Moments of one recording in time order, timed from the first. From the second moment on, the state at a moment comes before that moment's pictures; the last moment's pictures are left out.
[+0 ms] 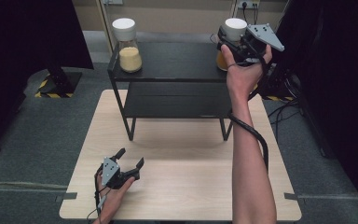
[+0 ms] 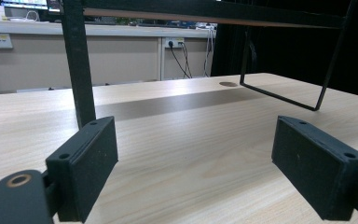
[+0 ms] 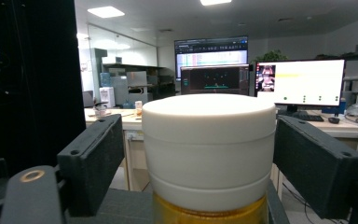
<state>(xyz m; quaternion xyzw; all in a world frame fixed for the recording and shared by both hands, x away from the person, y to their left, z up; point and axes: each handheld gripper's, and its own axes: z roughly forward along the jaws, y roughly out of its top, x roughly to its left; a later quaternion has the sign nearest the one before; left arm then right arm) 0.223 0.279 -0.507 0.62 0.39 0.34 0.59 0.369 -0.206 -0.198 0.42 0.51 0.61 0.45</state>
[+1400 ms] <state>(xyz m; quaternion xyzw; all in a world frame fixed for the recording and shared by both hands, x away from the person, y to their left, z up) 0.223 0.279 -0.507 0.62 0.39 0.34 0.59 0.326 -0.210 -0.211 0.40 0.54 0.60 0.44</state>
